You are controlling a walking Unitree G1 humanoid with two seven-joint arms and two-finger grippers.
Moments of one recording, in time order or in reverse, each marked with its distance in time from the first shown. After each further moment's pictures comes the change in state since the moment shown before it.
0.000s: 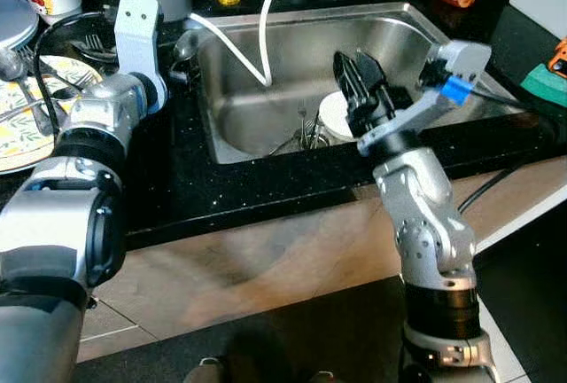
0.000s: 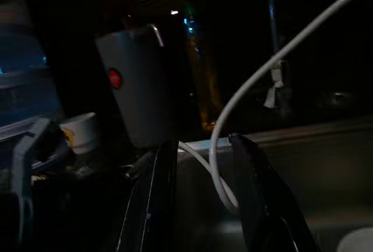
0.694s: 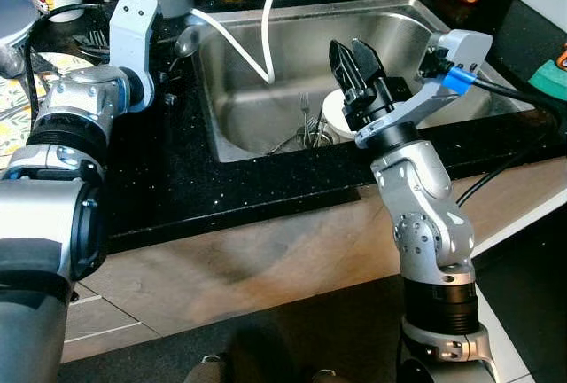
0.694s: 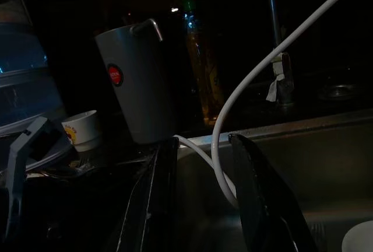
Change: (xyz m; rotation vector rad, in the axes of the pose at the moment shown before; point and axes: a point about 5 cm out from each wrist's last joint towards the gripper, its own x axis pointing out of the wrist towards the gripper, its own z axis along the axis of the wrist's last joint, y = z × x) left arm -0.007 0.010 -0.002 0.030 0.102 -0.042; right arm -0.002 -0.002 -0.003 0.013 0.011 -0.010
